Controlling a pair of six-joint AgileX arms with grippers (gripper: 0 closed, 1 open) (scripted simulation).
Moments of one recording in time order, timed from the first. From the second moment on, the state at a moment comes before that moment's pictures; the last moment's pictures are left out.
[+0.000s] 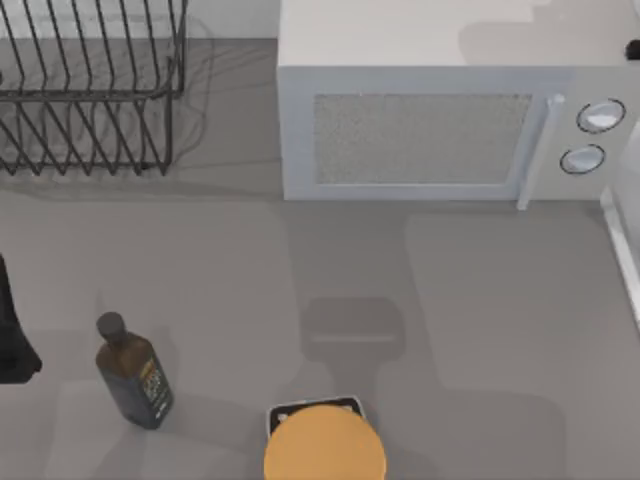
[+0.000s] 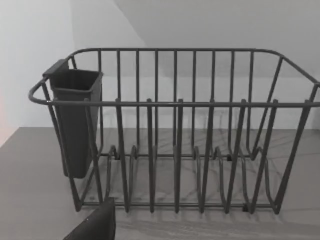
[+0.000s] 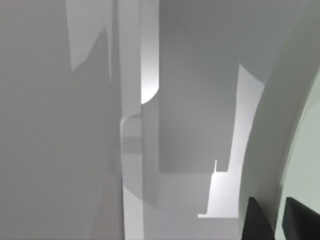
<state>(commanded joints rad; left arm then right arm) 0.00 0.00 0.00 0.00 0.00 0.00 -0.08 2.71 2.90 -1.76 0.01 -0.06</state>
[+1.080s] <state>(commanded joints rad) 0.00 0.00 0.00 0.00 0.00 0.00 -0.08 2.71 2.90 -1.76 0.01 -0.06</state>
